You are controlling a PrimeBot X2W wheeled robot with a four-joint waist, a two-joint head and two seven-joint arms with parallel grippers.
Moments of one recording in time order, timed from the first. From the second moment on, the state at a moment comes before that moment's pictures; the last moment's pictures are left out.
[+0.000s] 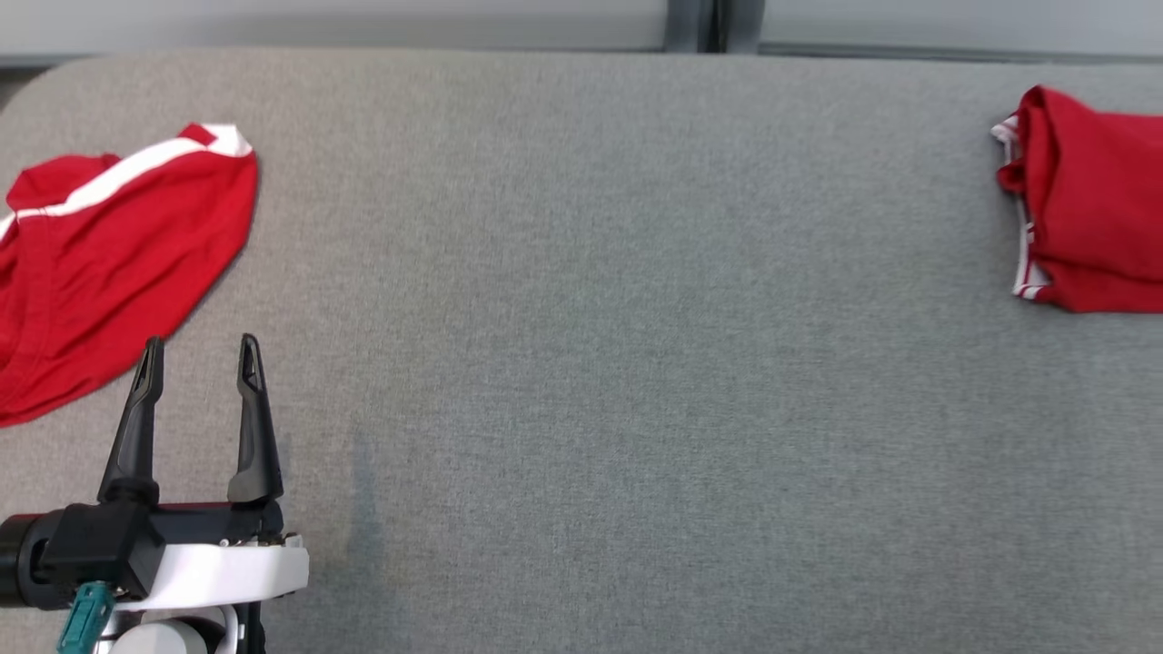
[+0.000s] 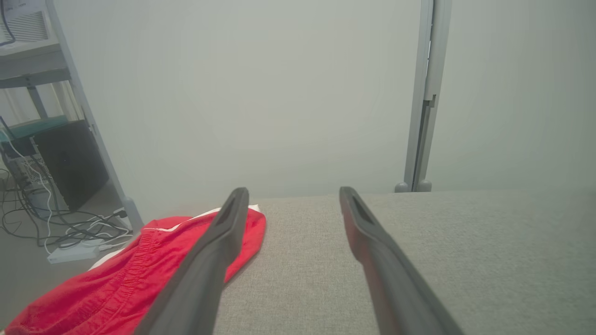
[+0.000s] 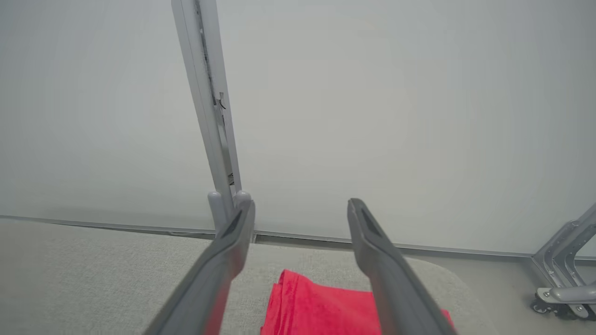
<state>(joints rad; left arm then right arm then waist) -0.04 0.05 0.10 -0.06 -0.06 -0.03 -0.26 -1.22 -0.61 0.96 1.06 1.05 0.13 -0.23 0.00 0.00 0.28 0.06</state>
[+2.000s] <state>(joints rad) 0.11 0.08 0.11 0.21 -0.10 -0.05 -0.26 -0.11 -0.08 0.05 0.40 0.23 0.13 -0.22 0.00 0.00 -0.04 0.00</state>
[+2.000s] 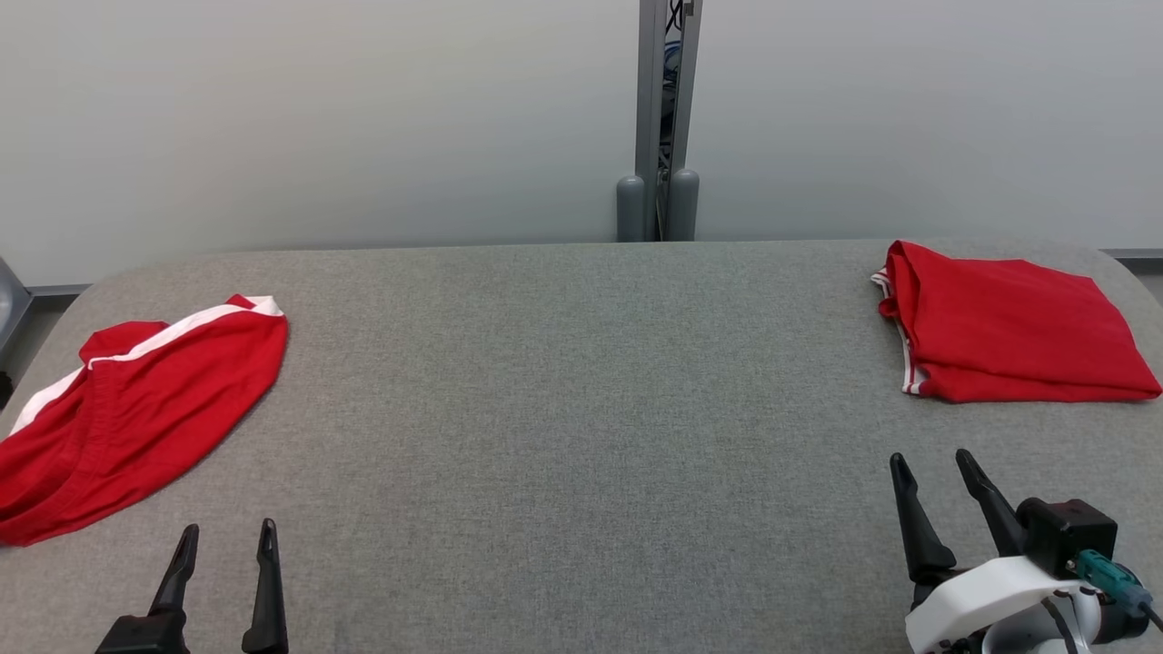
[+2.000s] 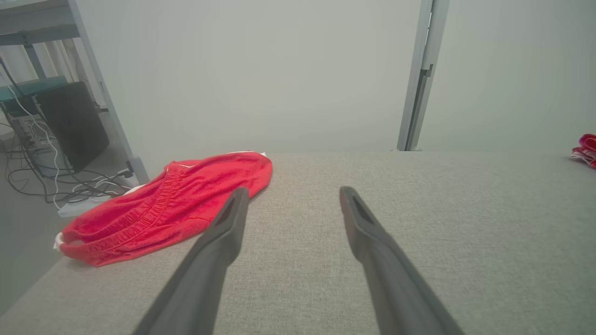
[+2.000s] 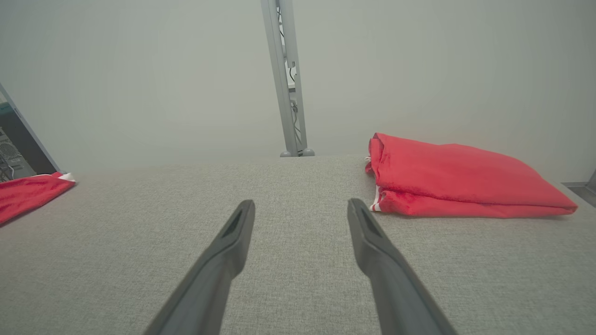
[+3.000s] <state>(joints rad) 0.12 0.12 0.11 0.17 -0.10 -0.01 -0.26 -0.07 -0.07 0.08 0.42 0.25 0.13 -0.21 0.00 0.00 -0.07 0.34</state>
